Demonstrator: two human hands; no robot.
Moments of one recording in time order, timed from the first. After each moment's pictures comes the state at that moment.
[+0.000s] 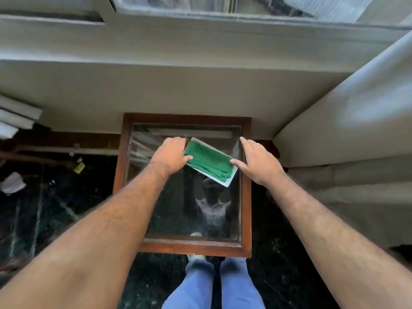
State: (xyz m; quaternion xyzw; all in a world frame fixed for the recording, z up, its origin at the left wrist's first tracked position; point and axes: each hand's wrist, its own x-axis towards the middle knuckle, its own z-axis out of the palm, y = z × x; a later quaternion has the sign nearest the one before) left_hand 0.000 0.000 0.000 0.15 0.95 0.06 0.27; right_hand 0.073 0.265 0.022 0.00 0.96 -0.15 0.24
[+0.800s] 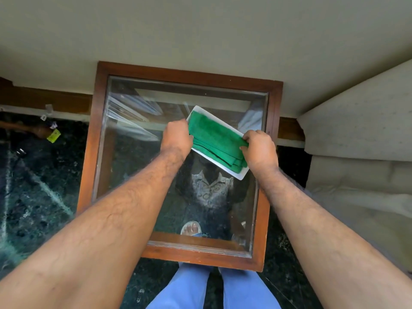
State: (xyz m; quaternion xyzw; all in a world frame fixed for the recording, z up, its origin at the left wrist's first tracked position) left_hand -0.005 0.018 -0.179 -0.09 0.95 0.17 0.23; right_hand 0.045 0.226 -0.177 0.16 0.94 -0.19 0.21
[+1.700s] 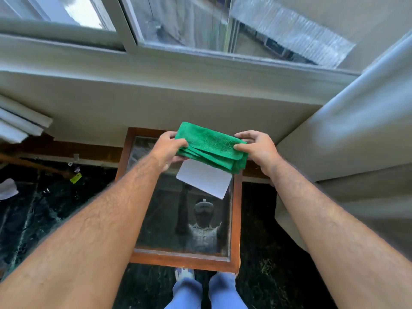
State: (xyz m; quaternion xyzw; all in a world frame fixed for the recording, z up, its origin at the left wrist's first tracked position) left_hand -0.009 0.013 0.075 -0.25 0.67 0.65 0.26; right_hand 0.029 0.276 0.082 0.24 0.77 -0.58 0.16
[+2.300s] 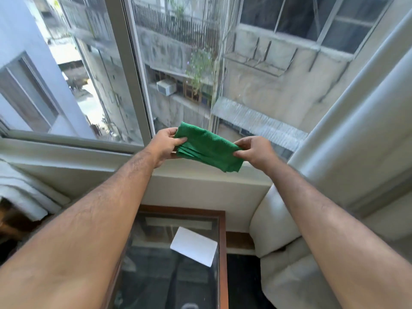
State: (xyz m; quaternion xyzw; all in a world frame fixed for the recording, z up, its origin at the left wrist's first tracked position) left_hand -0.064 0.015 0.400 -0.02 0.71 0.68 0.17; right_hand -0.003 0.296 0.410 0.07 0.91 -0.41 0.02
